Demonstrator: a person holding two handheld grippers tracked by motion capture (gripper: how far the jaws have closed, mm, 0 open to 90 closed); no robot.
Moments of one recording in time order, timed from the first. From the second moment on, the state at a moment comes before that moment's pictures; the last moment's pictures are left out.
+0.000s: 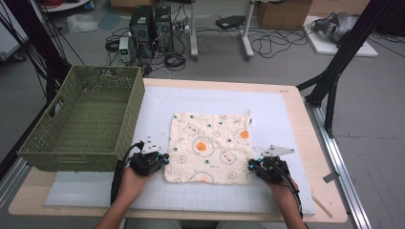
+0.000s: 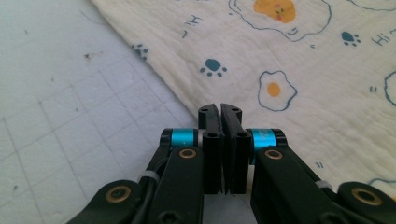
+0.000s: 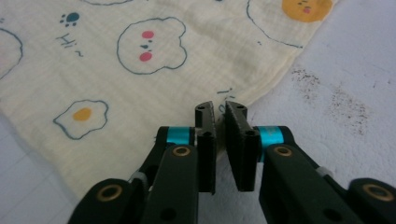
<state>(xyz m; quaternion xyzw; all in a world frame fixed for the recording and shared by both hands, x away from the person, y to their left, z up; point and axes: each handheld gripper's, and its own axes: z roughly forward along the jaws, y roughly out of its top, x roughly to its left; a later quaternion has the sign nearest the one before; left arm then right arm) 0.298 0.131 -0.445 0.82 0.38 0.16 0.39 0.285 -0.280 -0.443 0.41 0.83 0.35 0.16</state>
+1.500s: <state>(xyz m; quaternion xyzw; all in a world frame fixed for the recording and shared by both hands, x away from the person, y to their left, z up) 0.296 0.140 -0.430 0.72 0.37 0.19 0.55 0.267 -0.331 -0.416 0.44 0.73 0.44 0.27</state>
